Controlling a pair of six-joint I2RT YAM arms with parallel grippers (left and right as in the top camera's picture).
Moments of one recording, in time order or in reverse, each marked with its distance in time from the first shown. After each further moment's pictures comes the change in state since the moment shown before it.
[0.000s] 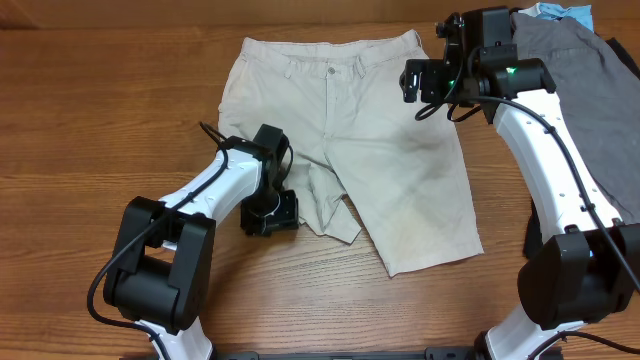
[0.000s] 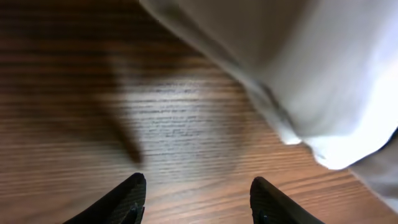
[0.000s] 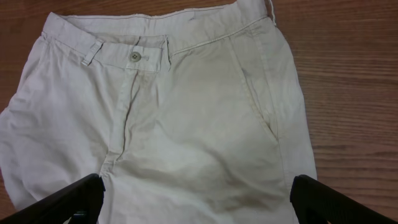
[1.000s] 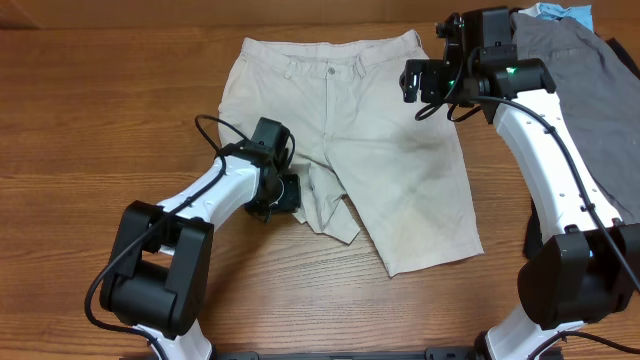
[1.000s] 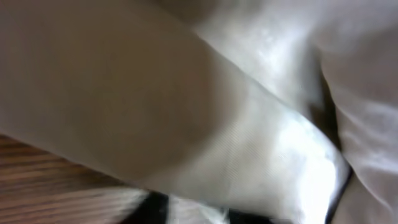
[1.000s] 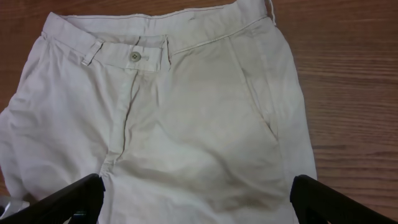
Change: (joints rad) left arm 0.001 -0.022 -0.061 0.327 -0.048 0.005; right arm 0.000 0.000 0.000 0.000 0.000 0.000
